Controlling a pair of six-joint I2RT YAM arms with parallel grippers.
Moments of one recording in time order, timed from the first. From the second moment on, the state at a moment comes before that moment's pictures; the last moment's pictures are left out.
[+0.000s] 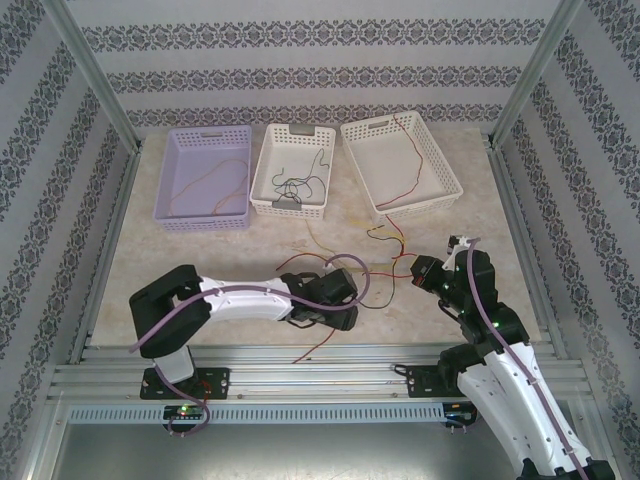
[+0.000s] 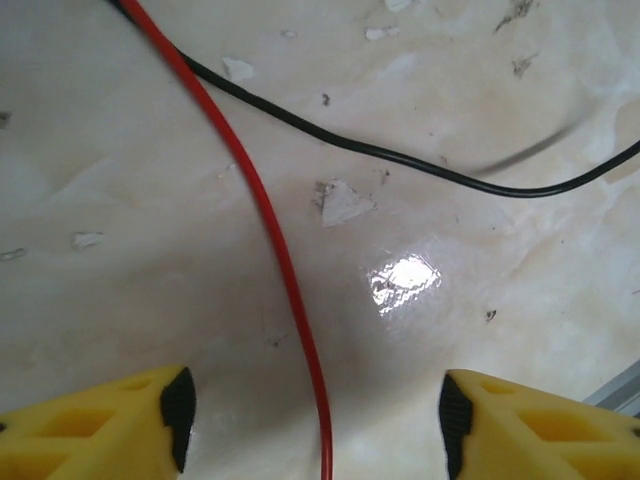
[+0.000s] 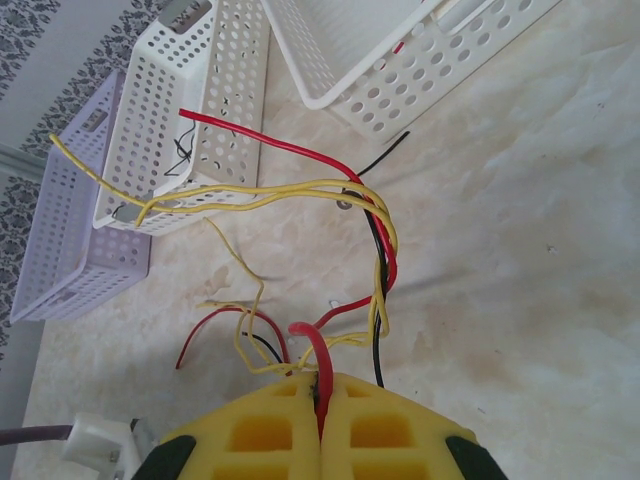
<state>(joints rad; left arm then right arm) -1.10 1.76 1.02 -0.39 -0.03 -0.74 0.24 0.50 0.51 -0.57 -0.16 0.75</state>
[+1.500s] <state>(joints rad) -1.14 1.69 1.06 -0.67 -0.19 -0.71 0.23 0.48 0.53 -0.58 -0.17 0.75</state>
